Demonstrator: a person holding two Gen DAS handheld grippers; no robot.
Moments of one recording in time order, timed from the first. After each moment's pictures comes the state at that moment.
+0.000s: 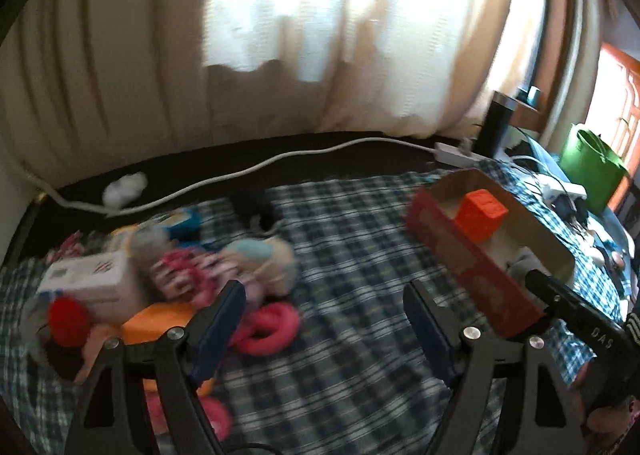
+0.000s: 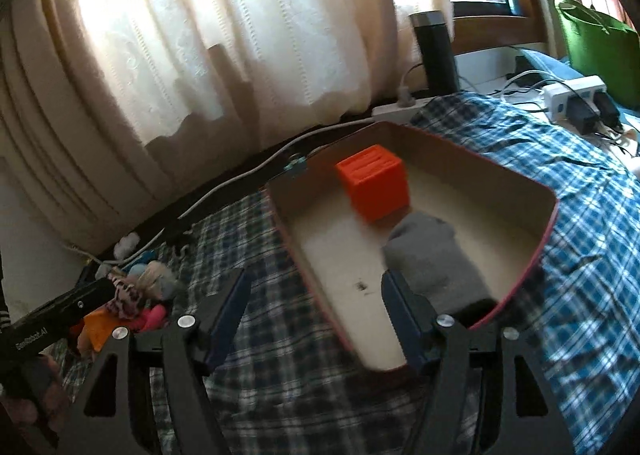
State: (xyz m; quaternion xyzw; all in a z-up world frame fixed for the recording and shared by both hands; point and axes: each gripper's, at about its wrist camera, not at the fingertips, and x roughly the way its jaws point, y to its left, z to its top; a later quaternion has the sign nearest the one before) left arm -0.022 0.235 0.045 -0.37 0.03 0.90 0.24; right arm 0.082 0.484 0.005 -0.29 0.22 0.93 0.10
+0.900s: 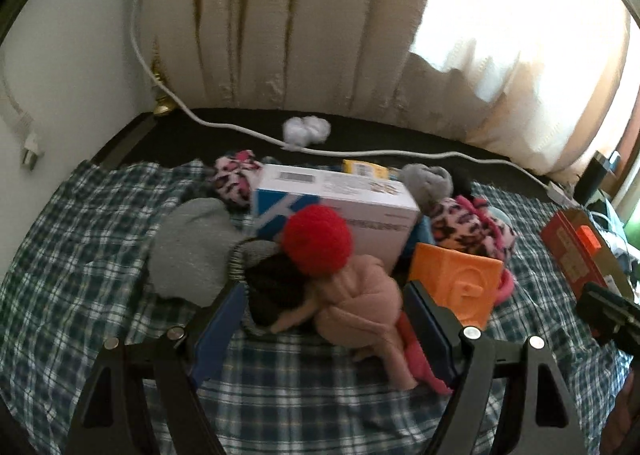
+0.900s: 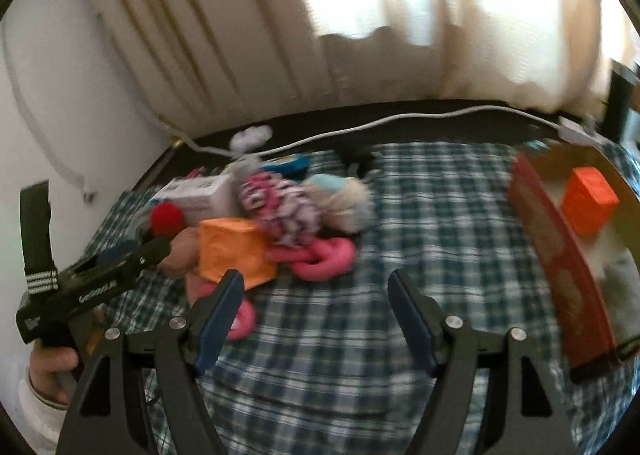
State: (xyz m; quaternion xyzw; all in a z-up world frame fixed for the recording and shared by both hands) left arm -0.037 0.051 0.006 -0.38 -0.04 0.92 0.10; right arm 0.018 0.298 0.020 -0.38 0.09 0.92 -0.10
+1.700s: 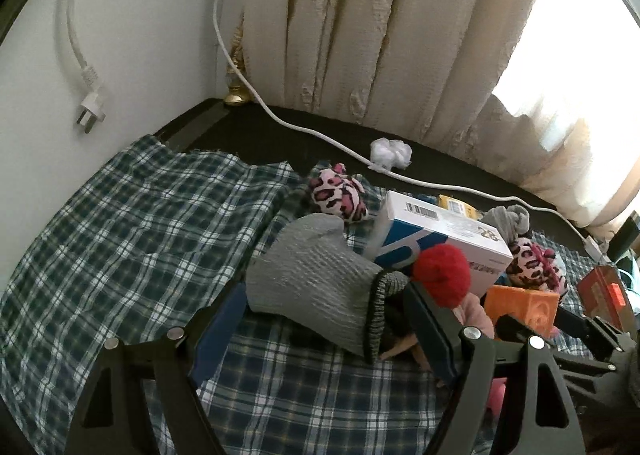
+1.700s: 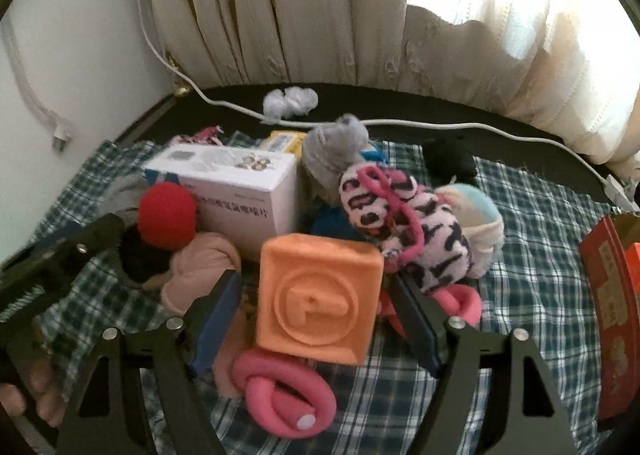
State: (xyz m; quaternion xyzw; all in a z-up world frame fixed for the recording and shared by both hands) left arm -0.050 -0.004 0.000 -0.37 -0.10 0.92 0.02; right arm -0.062 0.193 -0.014 -0.41 -0.02 0.91 -0.09
